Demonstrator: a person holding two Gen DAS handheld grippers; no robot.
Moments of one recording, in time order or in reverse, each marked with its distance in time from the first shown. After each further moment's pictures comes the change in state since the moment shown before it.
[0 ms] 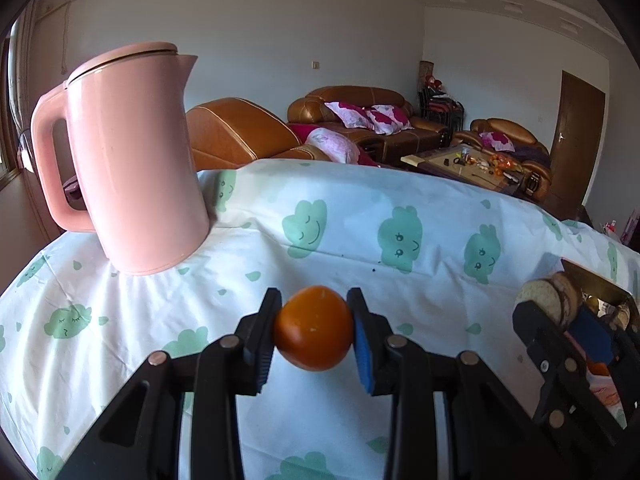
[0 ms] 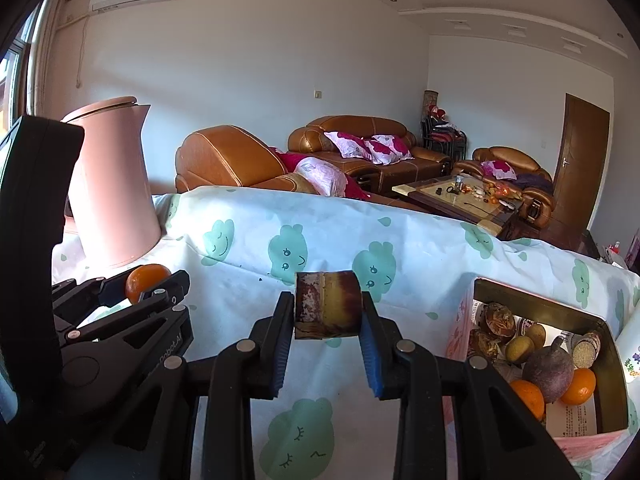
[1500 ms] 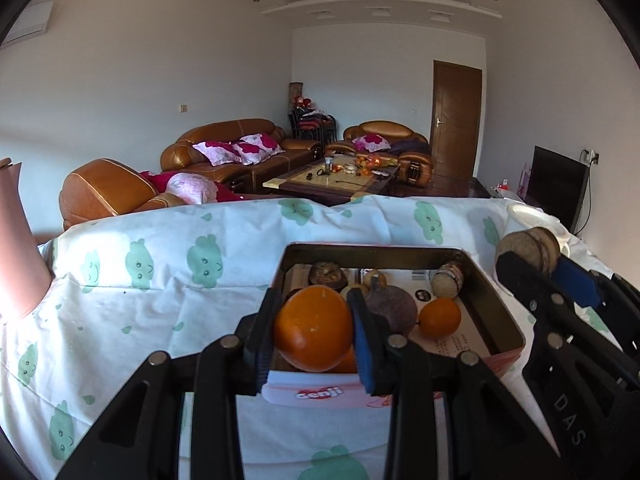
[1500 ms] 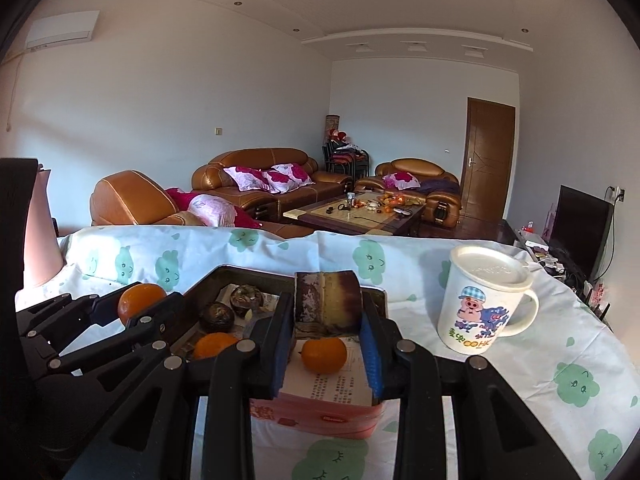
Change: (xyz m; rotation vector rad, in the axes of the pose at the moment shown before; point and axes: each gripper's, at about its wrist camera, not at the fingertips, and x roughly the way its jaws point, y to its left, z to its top) left arm -0.085 -0.192 -0.037 0.247 -0.117 -0.391; right arm -0.108 -0.169 -0.045 0.135 -0.124 -0.334
